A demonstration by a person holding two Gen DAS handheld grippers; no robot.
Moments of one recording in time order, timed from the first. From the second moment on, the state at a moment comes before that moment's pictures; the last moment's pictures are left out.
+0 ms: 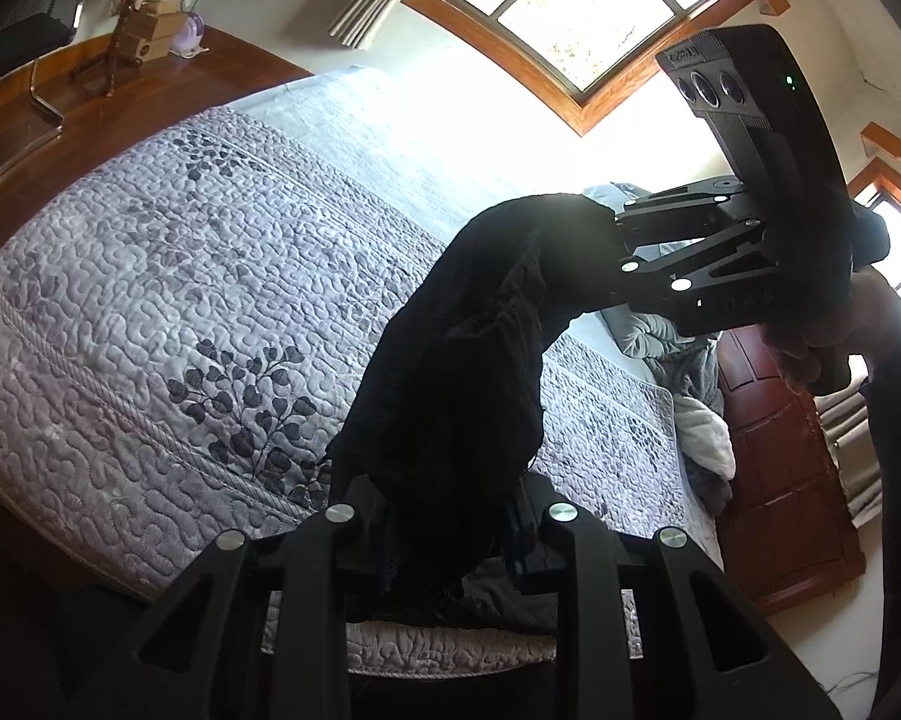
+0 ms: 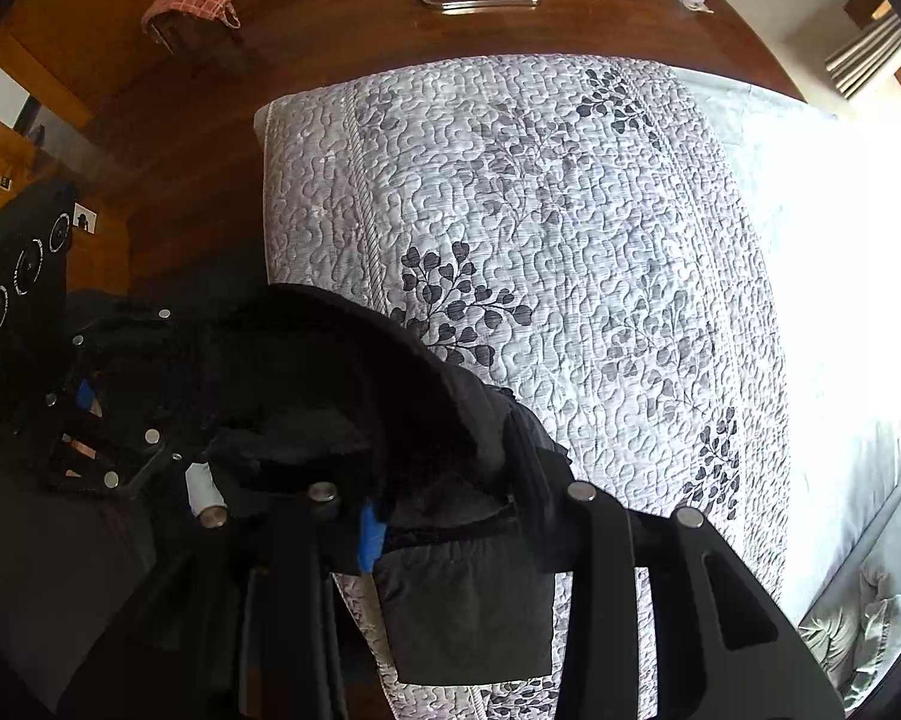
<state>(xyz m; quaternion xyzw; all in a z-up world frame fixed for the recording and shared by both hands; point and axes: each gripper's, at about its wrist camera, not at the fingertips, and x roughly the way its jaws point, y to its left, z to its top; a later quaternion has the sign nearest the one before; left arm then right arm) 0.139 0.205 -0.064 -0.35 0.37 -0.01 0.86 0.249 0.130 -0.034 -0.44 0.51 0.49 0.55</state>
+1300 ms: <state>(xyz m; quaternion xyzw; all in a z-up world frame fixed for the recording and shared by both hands) 0.172 0.064 -0.019 -0.24 0.39 -0.10 0.88 0.252 -0.027 -0.001 -0.42 0.49 0.44 0.62</state>
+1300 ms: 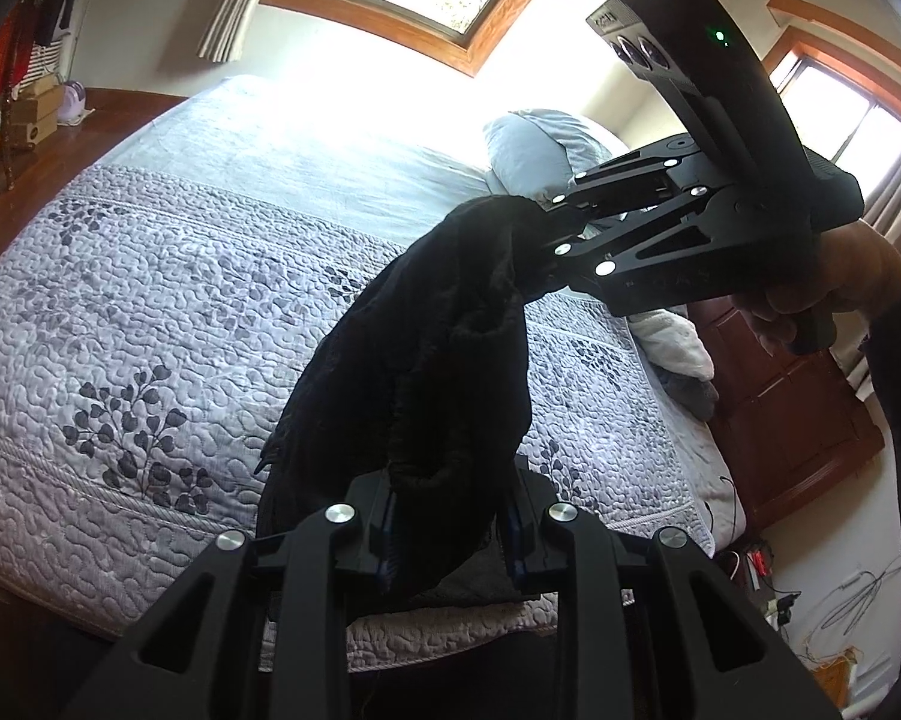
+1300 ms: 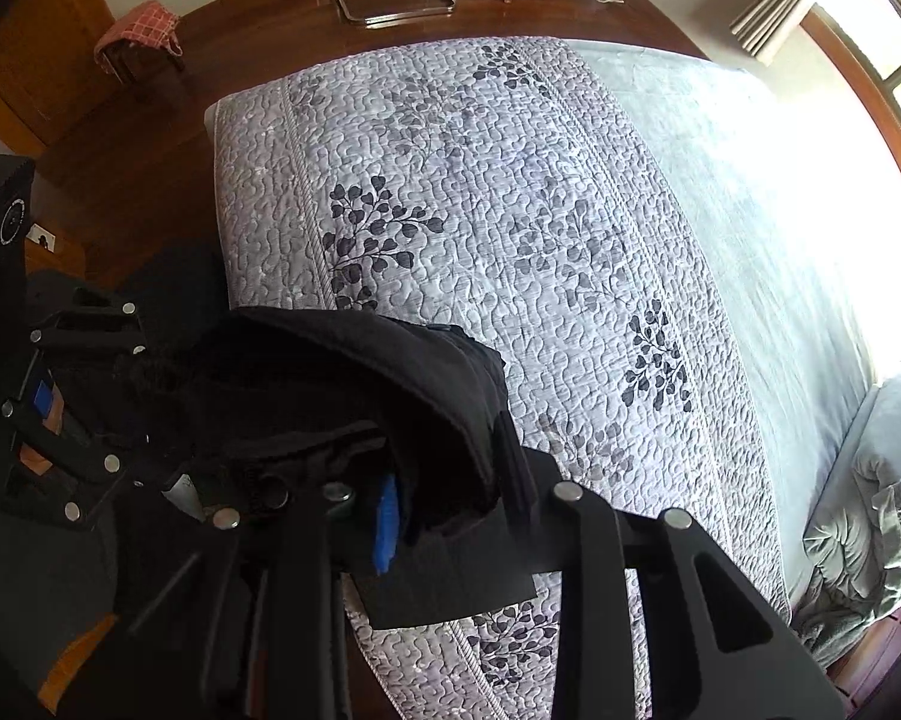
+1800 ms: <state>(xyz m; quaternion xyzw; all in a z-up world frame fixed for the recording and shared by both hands) 0.183 0.025 -0.024 -0.22 0.41 -0.13 0.88 0.257 -0.071 -0.006 -0.41 0.50 0.42 0.64</state>
